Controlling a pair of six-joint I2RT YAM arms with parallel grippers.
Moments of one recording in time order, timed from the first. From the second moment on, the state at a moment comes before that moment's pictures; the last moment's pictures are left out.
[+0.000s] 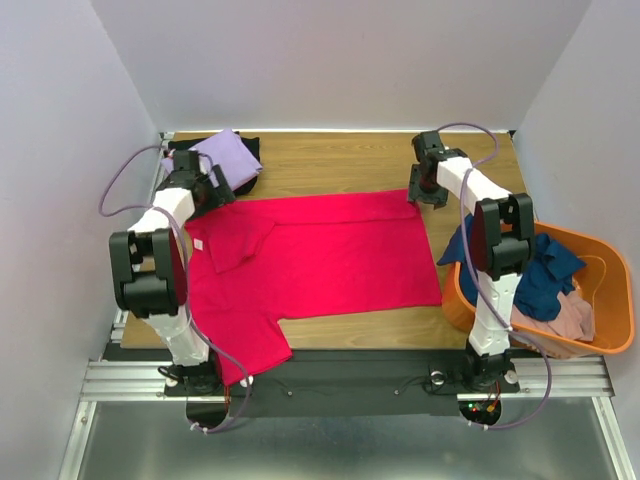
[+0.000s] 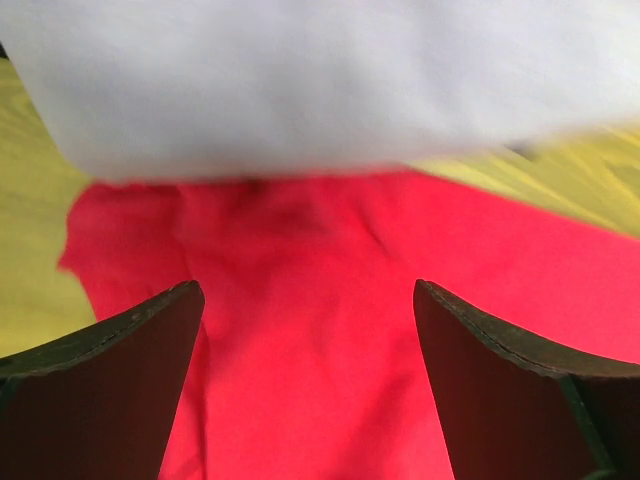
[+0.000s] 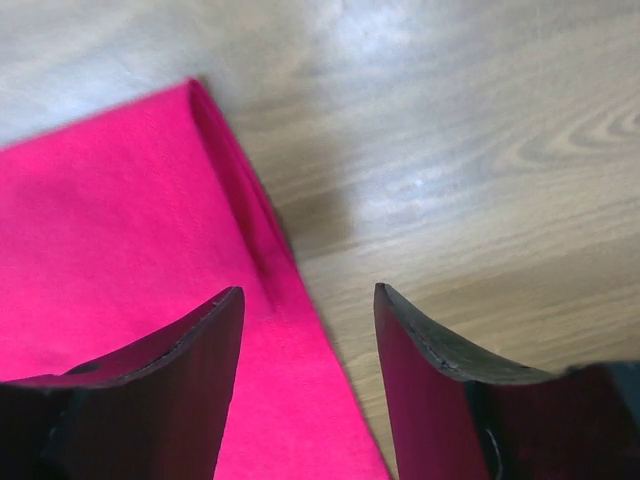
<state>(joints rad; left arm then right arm) 0.10 1.79 1.24 -0.35 0.04 -0.36 0.19 2.09 1.68 -0.76 0.31 0.36</state>
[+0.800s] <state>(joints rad) -0.42 1.55 1.05 -0.44 -0.23 -0.20 0.19 1.99 1.61 -0.72 0.05 0.40</state>
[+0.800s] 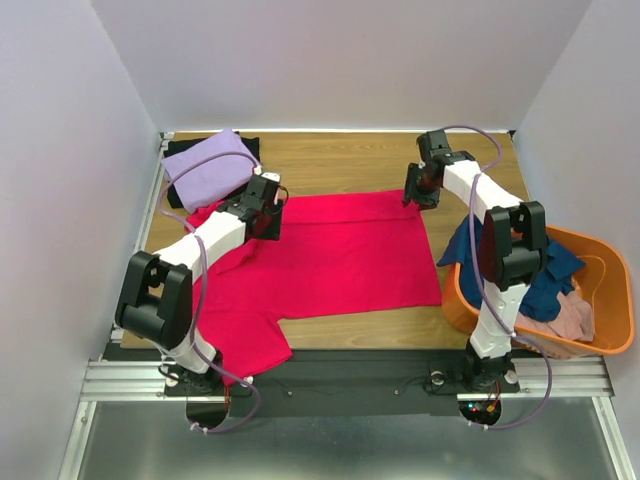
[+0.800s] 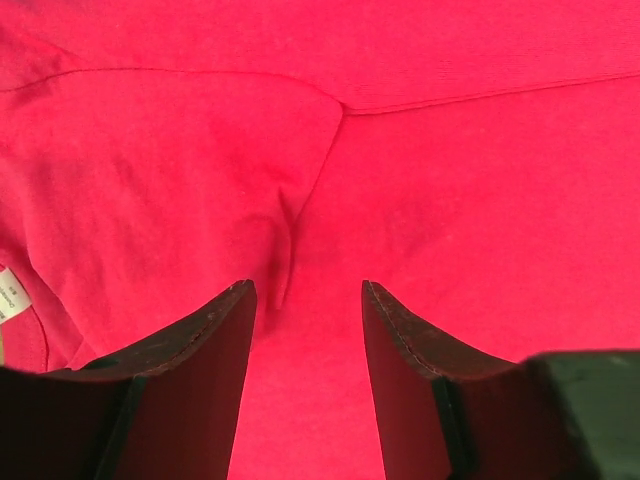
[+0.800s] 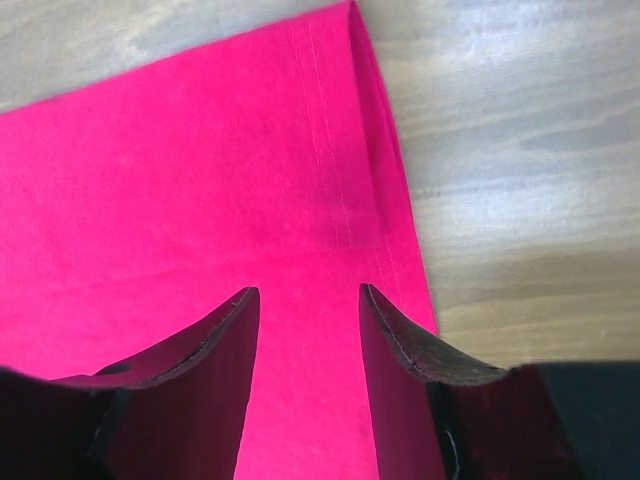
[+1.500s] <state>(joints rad) -0.43 1.69 1.05 -0.45 -0.31 -0.25 0.19 1.94 1.55 -0.71 0.04 0.40</state>
